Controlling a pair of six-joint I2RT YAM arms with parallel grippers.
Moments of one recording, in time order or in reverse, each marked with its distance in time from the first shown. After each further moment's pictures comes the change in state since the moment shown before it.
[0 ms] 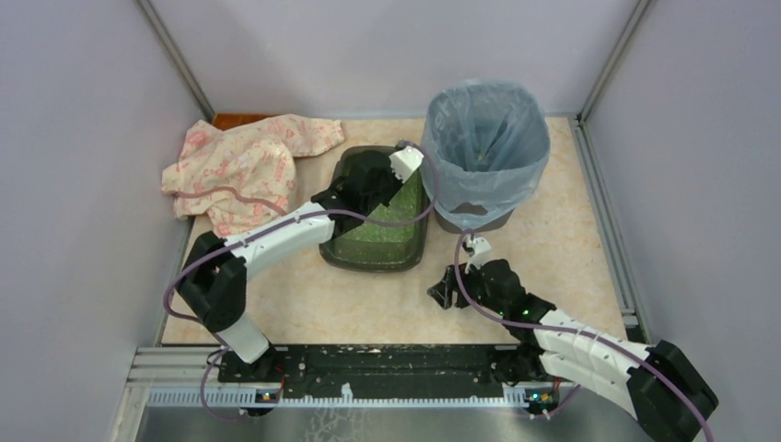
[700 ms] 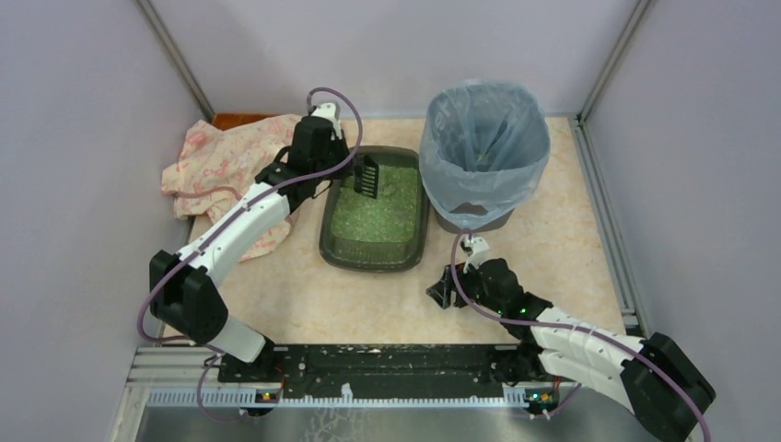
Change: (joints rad) left arm 0.280 -0.130 0.132 -0.339 0.070 -0.642; right arm 0.000 0.052 0.000 0.046 -0.004 -0.003
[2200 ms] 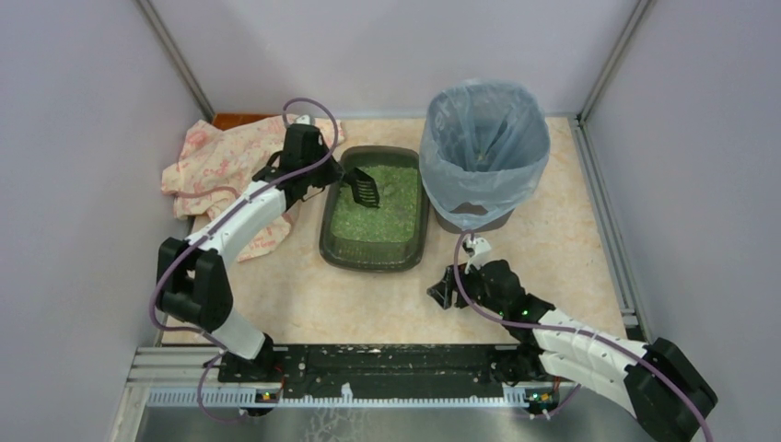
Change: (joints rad) left arm 0.107 0.049 -0.102 0.044 0.075 -0.294; right arm 0.000 -0.026 -0.013 -0.005 0.005 0.000
